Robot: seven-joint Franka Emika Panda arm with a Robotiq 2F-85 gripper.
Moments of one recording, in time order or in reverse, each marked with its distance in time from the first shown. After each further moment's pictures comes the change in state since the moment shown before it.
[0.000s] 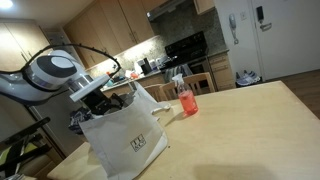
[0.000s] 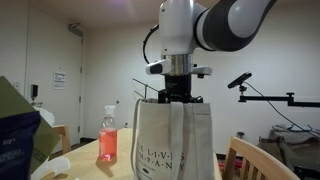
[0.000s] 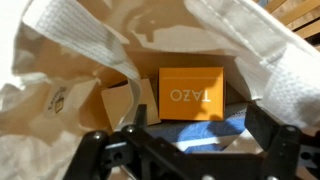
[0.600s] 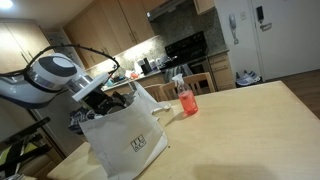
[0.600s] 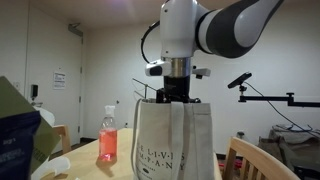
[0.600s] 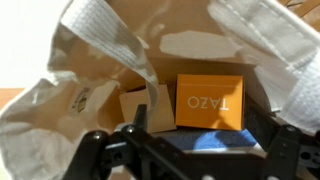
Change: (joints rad) arm 0.000 0.010 -0.002 0.000 -0.141 0.025 0.079
